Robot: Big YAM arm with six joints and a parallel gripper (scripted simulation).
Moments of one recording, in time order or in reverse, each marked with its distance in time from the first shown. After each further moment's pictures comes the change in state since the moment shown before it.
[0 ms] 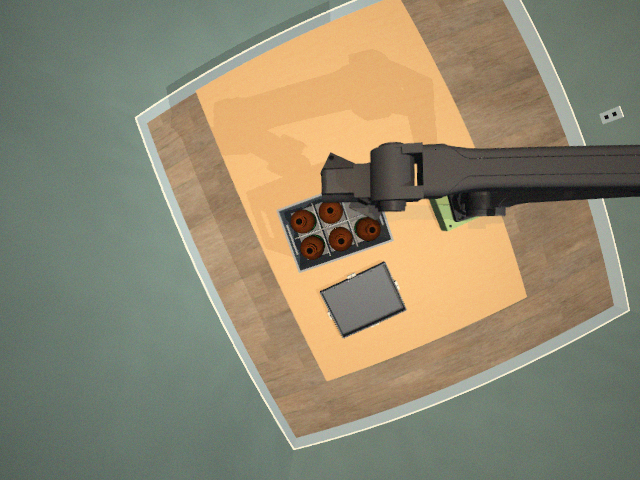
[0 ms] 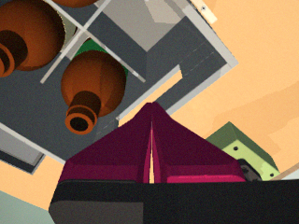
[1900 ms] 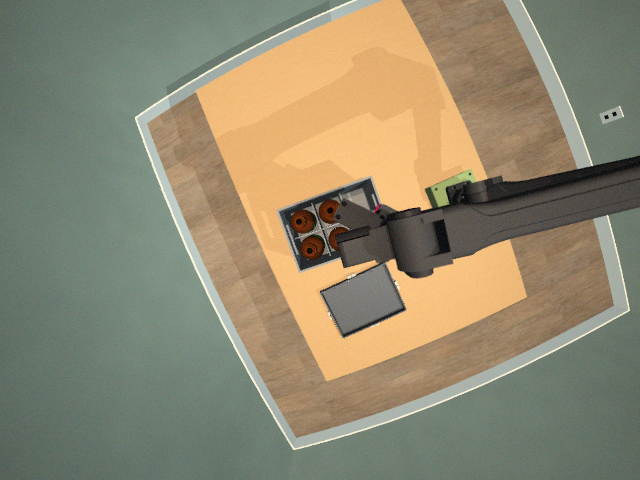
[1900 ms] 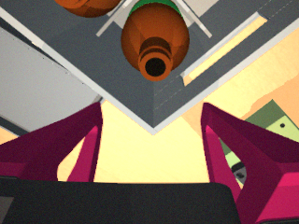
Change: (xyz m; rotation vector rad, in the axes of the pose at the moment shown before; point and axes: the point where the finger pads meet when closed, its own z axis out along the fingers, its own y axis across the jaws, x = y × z) arm 0.053 0.069 -0.011 -0.018 -0.024 -0.003
